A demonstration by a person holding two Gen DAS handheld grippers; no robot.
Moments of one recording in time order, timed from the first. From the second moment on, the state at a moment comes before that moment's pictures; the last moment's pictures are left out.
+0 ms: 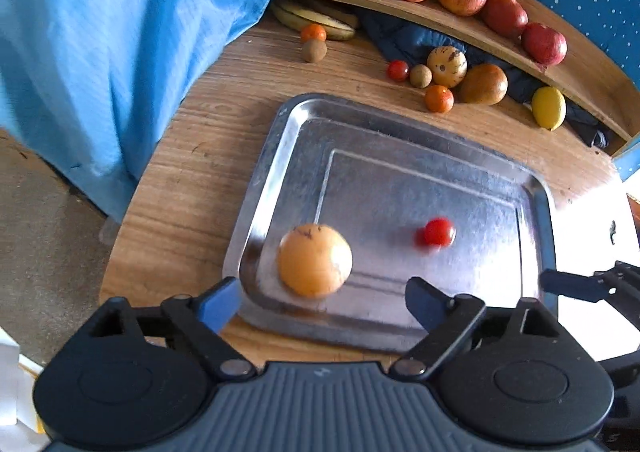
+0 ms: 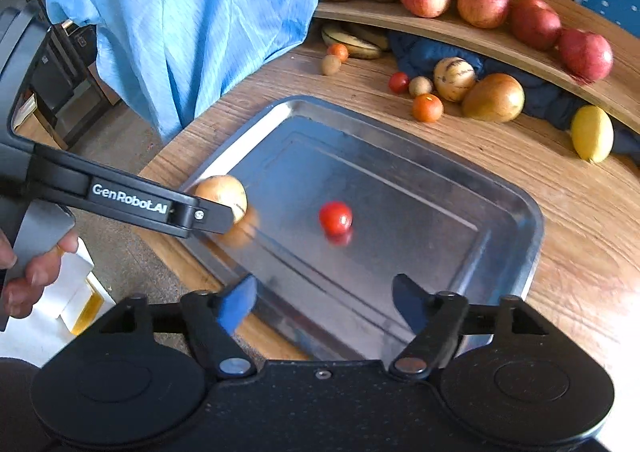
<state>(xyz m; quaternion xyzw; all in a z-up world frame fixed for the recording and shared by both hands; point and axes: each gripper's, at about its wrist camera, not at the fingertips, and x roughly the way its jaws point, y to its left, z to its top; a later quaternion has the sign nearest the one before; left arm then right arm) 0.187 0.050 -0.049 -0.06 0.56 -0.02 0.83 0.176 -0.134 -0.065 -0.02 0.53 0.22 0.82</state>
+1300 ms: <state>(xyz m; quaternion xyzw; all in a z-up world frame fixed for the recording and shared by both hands) 0.095 0.019 -0.053 0.05 0.60 0.08 0.80 0.117 -0.188 -0.070 0.02 0.56 0.15 0.81</state>
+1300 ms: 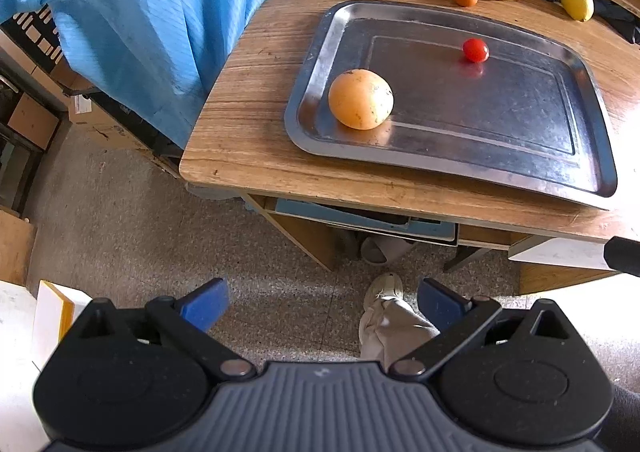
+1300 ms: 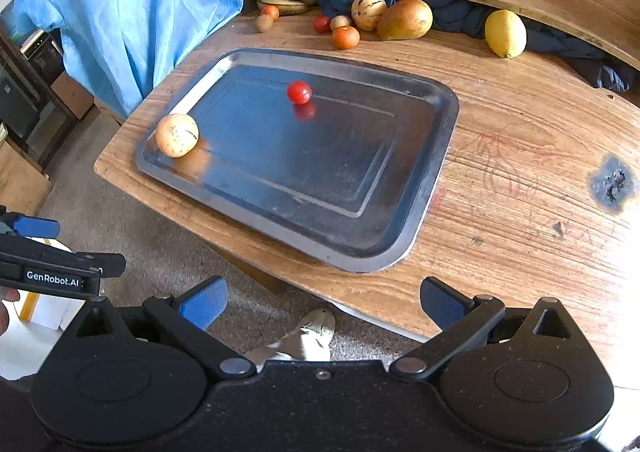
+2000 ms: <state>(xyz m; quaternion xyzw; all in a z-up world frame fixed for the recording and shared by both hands) 0.164 0.040 -0.036 0.09 0.57 0.03 0.81 0.201 -0.161 -0.067 0.04 0.53 0.14 0.84</state>
